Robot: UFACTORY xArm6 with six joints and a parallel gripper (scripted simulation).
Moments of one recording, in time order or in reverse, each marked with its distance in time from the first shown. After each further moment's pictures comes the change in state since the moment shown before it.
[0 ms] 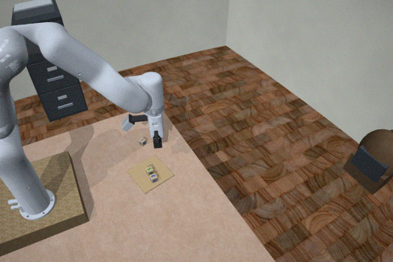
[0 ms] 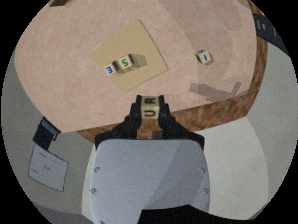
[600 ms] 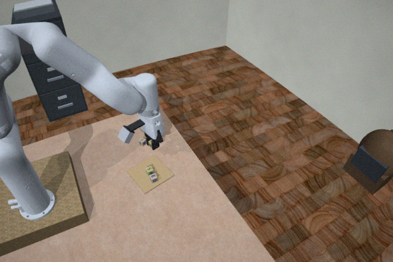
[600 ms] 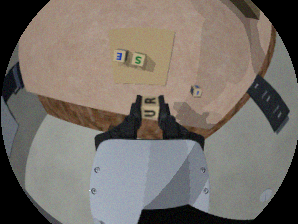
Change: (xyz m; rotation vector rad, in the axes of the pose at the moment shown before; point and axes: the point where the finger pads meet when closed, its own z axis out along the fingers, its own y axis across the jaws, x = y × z) arm 0.018 -0.005 0.000 0.000 0.000 -0.597
